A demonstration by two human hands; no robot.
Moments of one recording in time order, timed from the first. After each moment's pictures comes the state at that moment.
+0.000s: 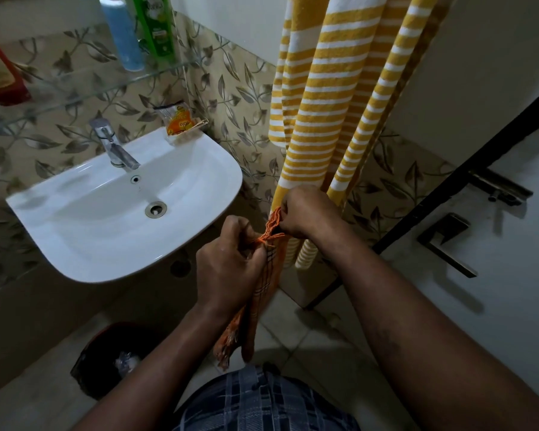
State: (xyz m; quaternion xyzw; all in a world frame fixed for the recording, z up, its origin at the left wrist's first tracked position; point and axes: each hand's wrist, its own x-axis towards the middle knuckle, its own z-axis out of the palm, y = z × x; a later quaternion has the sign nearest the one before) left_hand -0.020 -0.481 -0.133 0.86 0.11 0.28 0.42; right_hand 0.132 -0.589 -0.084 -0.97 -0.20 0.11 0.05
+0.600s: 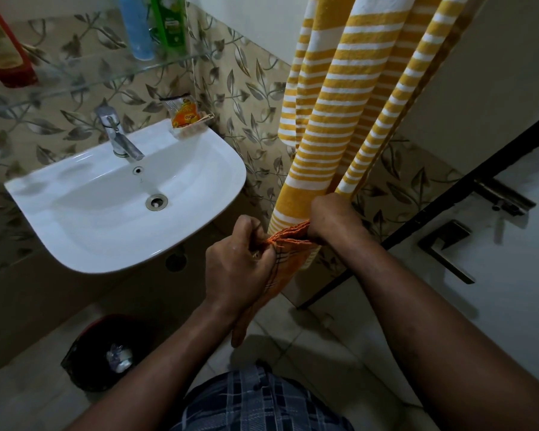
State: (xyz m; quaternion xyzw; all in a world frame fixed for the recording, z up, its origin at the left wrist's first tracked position) left_hand -0.025 -0.482 -0.133 0.85 0.10 0.29 0.42; right_hand 0.125 -0.604 -0.080 -0.98 -0.14 0.13 -0.02
